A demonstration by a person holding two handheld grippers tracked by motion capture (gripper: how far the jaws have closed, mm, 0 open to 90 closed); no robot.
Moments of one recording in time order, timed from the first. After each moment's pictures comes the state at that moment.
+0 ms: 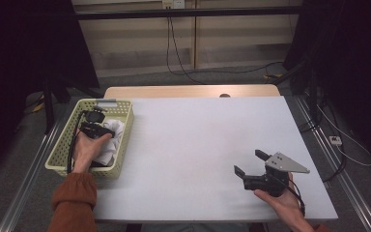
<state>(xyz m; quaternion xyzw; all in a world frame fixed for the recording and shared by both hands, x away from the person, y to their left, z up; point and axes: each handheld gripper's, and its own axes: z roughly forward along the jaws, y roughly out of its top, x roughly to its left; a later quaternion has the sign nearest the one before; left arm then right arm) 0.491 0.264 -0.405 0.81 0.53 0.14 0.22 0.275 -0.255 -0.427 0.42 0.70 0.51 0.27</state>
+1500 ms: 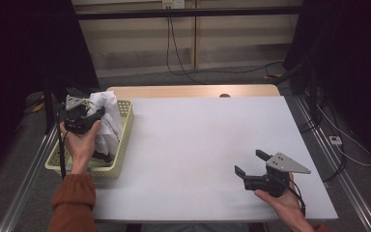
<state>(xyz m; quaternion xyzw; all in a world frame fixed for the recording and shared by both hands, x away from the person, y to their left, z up) 0.460 0.279 -0.362 0.69 0.50 0.31 0.43 0.274 -0.256 -0.426 0.42 0.70 0.51 0.27</state>
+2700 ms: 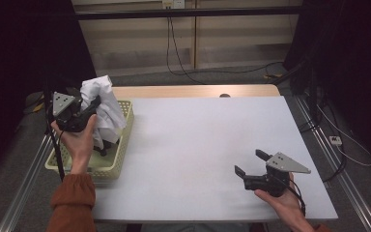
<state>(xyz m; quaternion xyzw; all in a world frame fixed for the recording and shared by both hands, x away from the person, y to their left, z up) 0.436 0.276 -0.331 0.63 0.45 0.37 0.51 0.274 -0.256 -0.426 0.42 0.70 0.51 0.27</state>
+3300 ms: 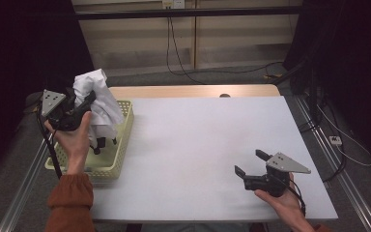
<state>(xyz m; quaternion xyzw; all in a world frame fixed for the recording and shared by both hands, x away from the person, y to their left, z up) 0.425 0.282 -0.314 0.61 0.44 0.37 0.55 0.274 -0.256 -0.426 0.42 0.70 0.51 0.27</state>
